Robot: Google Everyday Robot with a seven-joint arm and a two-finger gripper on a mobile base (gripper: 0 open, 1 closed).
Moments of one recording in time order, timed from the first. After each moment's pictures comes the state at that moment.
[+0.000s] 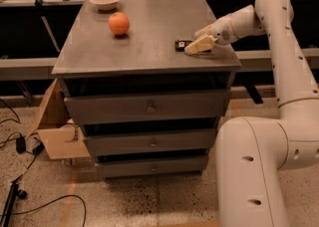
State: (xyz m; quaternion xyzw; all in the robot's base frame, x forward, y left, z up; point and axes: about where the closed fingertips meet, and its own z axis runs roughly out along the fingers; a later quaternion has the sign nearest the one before) arm 0.804 -0.143 0.829 -0.48 0.75 0.25 0.39
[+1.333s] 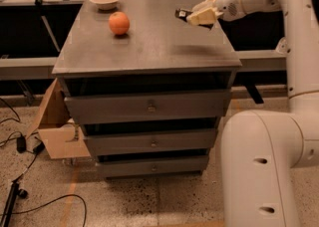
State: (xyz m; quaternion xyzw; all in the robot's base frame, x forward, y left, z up) arm 0.785 -0.127 0.936 -0.49 0.70 0.24 0.46
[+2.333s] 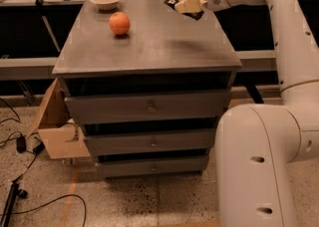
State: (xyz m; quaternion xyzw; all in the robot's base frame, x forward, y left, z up) arm 0.821 -0.099 0.961 -0.41 0.74 0.25 0.48
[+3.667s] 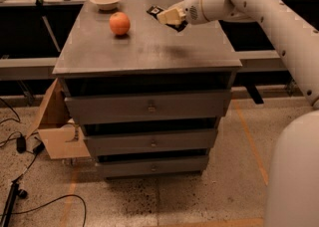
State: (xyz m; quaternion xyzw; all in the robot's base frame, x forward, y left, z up) arm 0.793 -0.038 0.945 -0.38 0.74 0.23 0.50
